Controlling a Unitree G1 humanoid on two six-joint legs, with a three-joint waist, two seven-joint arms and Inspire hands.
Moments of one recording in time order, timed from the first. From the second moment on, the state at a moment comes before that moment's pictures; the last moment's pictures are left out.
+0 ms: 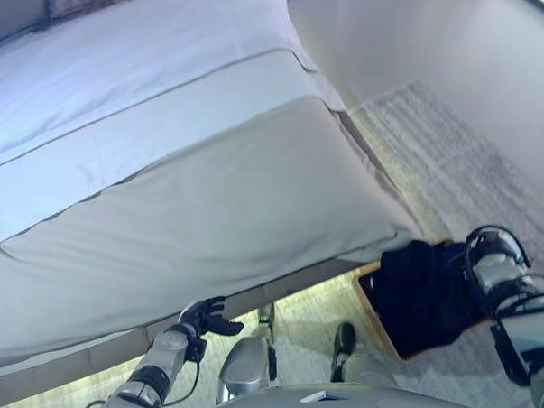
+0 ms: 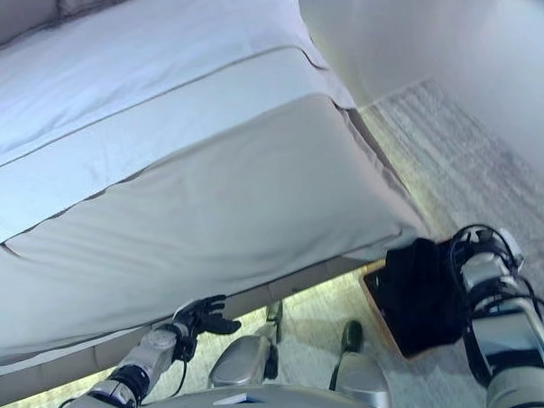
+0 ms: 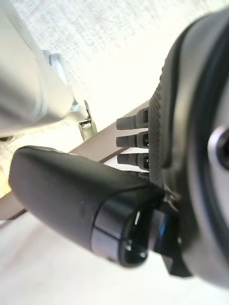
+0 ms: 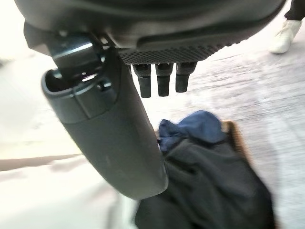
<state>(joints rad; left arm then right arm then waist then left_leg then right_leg) -0.09 0.29 -0.31 1.04 -0.19 0.04 -0.10 -0.36 -0.61 0.07 1.09 -0.02 0.28 -0.27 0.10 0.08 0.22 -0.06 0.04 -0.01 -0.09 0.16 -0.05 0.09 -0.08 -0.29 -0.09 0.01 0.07</state>
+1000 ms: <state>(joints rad) 0.00 0.27 -0.13 1.18 -0.18 0.03 -0.05 -0.05 -0.25 0.20 1.06 0.10 -0.05 -0.02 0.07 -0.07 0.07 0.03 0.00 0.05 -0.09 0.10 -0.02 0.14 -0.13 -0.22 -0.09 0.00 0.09</state>
